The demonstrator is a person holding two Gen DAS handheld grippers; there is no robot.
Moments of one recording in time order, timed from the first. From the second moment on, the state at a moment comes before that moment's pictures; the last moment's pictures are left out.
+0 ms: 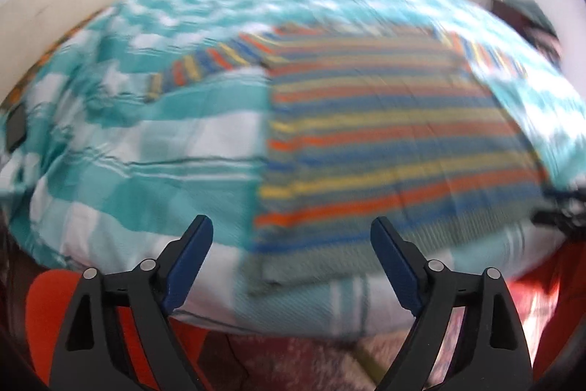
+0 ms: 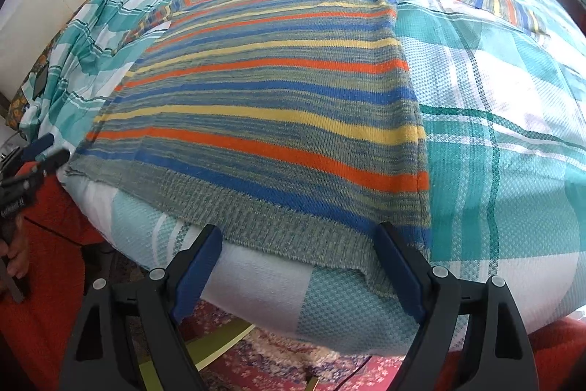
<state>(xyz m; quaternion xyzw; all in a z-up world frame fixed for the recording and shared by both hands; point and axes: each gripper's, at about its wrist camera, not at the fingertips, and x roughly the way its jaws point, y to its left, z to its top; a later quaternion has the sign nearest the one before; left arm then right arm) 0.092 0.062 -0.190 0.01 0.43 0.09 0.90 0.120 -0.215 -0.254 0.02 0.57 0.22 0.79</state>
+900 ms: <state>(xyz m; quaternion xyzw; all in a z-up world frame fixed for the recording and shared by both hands) 0.116 0.149 -0.233 -0.07 0.46 0.29 0.84 0.374 -0.533 -0.313 0.57 0.40 0.02 0.72</state>
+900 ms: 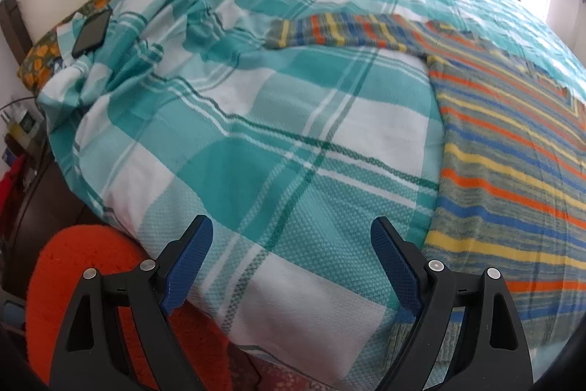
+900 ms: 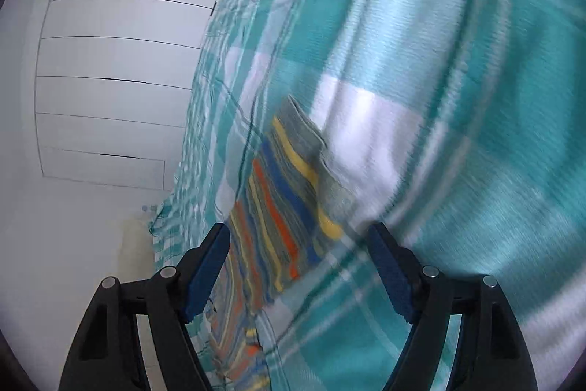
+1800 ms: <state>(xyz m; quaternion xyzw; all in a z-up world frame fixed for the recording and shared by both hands) 0.116 0.150 -0.243 -0.12 0.48 0.26 0.83 0.473 -0.179 -0.125 0.22 0.45 0.30 0.81</state>
